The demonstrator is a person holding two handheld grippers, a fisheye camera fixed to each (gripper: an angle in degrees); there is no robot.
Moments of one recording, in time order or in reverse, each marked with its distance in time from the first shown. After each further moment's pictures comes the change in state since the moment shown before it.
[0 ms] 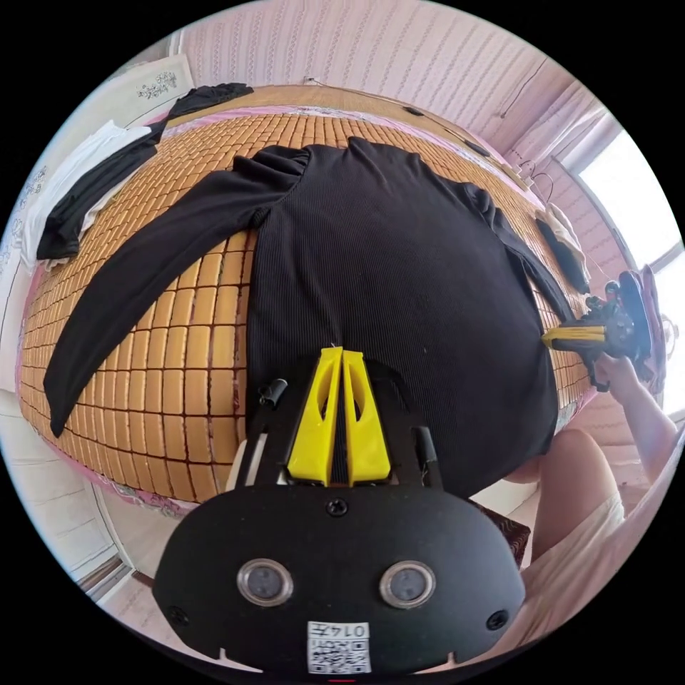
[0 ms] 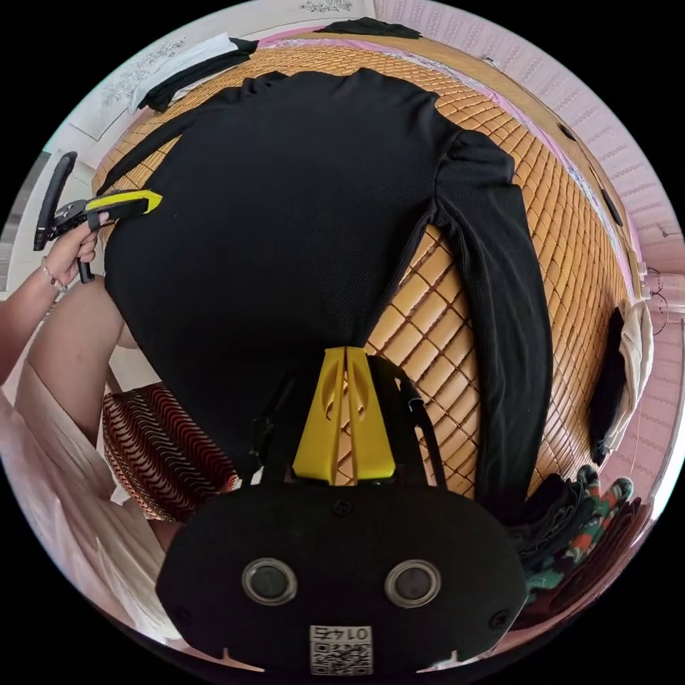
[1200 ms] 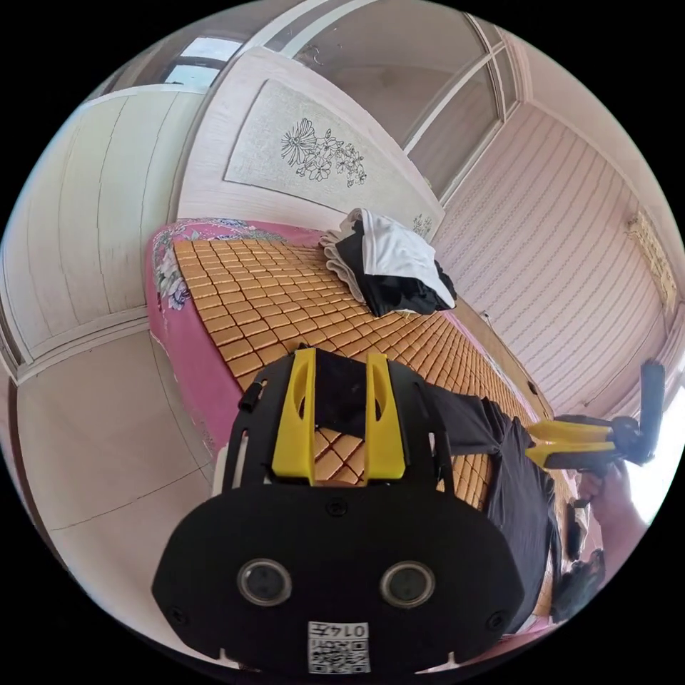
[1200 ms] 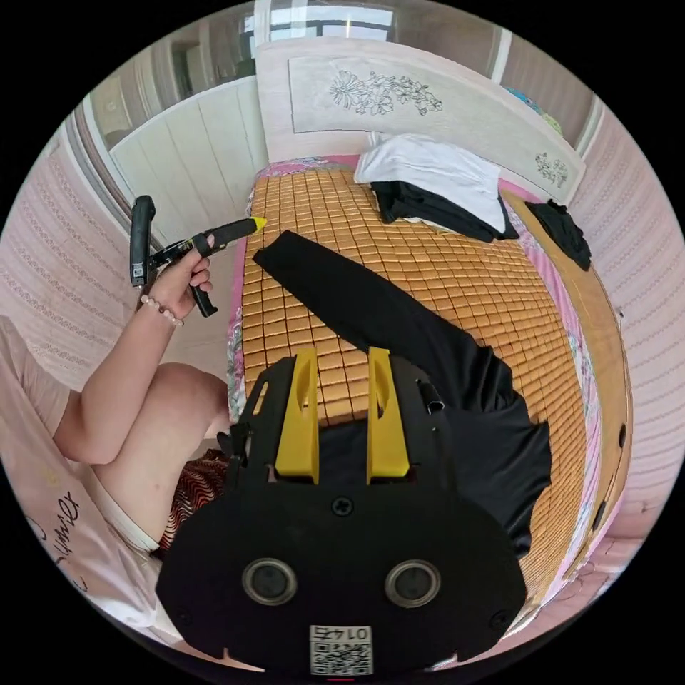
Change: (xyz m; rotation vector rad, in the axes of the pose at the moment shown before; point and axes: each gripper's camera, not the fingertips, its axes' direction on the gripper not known) left arm -0.333 0.242 -0.150 0.724 -0.170 -0.780; right arm -0.402 -0.310 -0.113 0.311 -0.002 -0.763
